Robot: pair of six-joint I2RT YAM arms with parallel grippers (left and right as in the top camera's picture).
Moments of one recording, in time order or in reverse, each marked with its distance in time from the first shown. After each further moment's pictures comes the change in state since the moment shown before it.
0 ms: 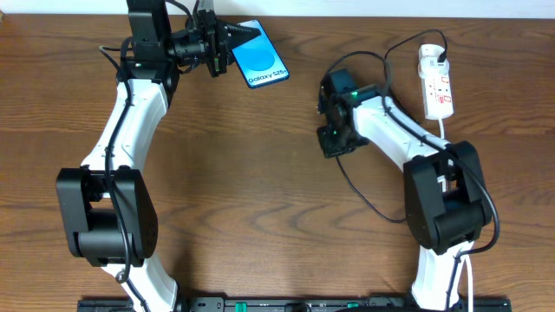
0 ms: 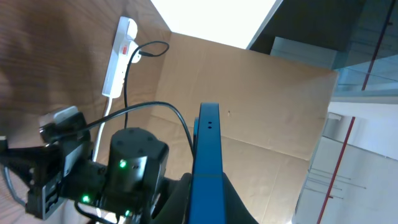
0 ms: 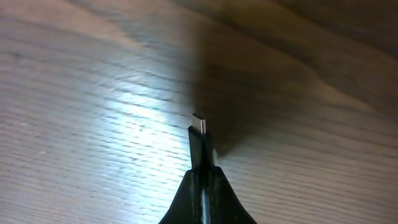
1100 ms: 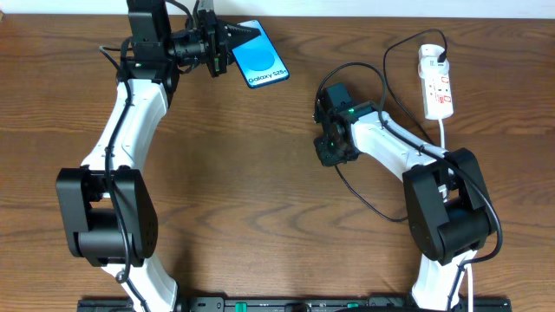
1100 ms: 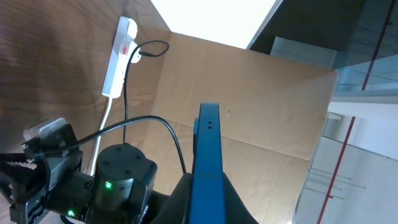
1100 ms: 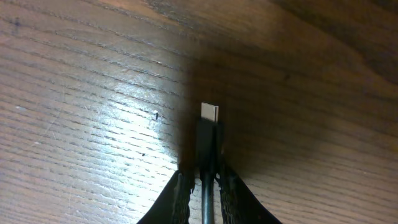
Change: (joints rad) left arm 0.000 0.000 0.000 0.000 0.000 0.000; right arm 0.030 -0.054 -0.149 0.147 0.003 -0.003
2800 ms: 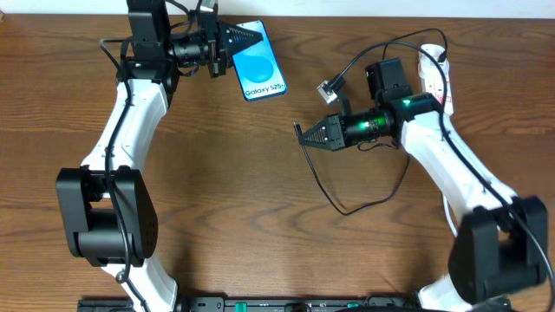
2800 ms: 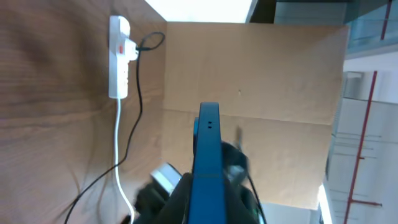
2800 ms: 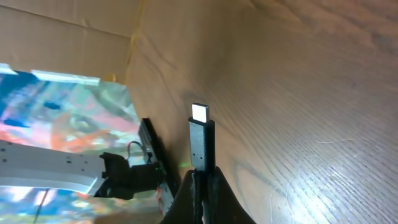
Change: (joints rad) left arm 0.000 0.000 0.000 -0.013 0.062 0.209; right arm -0.147 -0.292 -0.014 0.010 -0.991 -0.033
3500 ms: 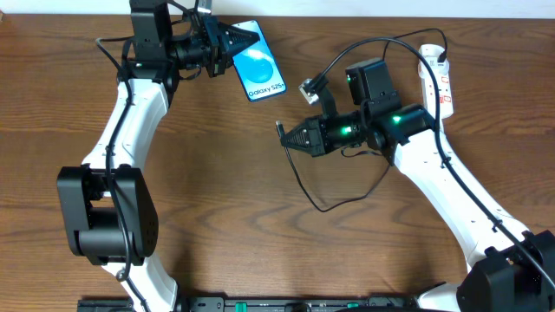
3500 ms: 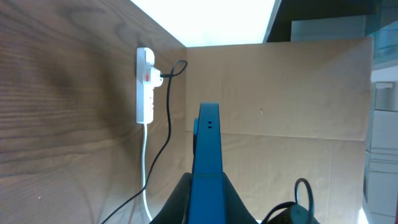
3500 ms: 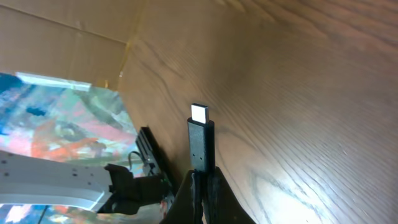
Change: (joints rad) left arm 0.000 0.007 0.000 -0.062 -0.111 0.155; right arm 0.132 -0.111 0.000 0.106 0.119 0.195
